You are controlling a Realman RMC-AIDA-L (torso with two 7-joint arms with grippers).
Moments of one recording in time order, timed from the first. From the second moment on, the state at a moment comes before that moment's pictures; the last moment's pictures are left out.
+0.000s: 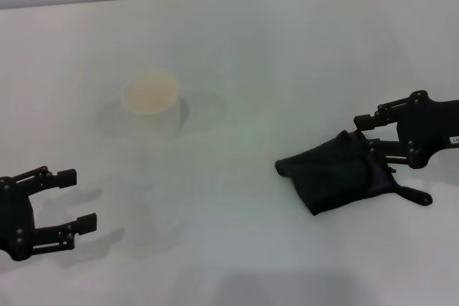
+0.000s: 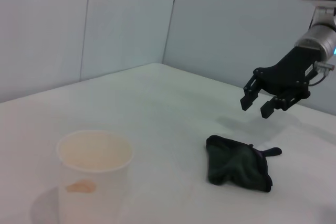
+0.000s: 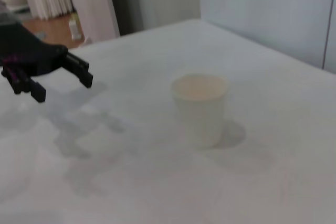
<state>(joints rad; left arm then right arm) -0.62 -2.02 2.85 -0.65 -0.21 1.95 -0.97 0.23 2.01 -1.05 -1.19 -1.89 -1.54 1.60</state>
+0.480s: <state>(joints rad) -0.62 -2.02 2.85 -0.66 -0.23 1.95 -0.97 0.23 2.01 -1.02 -1.17 -1.87 -1.55 1.55</state>
